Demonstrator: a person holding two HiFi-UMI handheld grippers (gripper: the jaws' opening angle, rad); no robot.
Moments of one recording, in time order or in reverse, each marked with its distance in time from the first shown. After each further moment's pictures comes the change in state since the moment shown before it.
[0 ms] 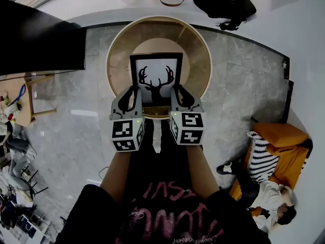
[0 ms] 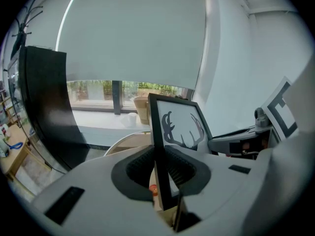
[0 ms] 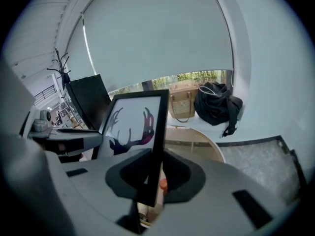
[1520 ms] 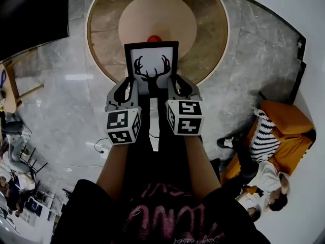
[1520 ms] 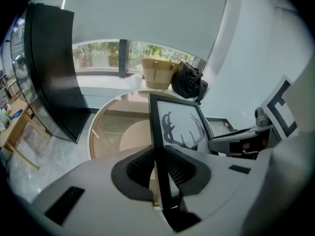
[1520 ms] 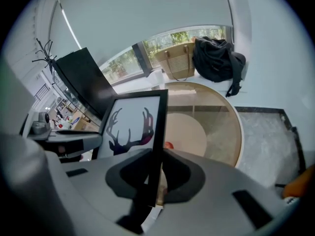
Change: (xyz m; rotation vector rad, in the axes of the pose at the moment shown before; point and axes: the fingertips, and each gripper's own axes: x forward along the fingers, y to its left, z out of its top) left arm 0.053 0.014 -0.178 -0.110 0.273 0.019; right arm 0.075 -0.012 -0.169 0.082 0.292 0.025
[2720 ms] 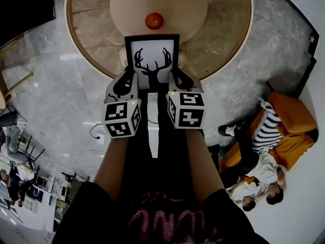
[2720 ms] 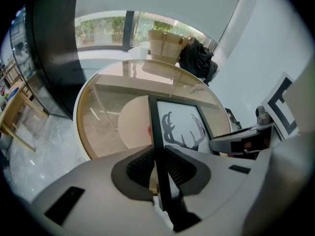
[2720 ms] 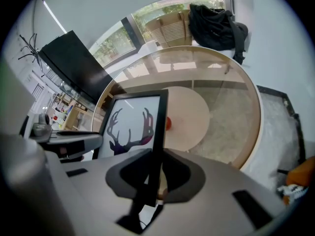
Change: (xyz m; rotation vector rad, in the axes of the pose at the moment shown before) left arm 0.068 0.018 -0.108 -0.071 0.172 -0.001; right arm 0.078 -0.020 -0.096 0.047 0.197 0.001
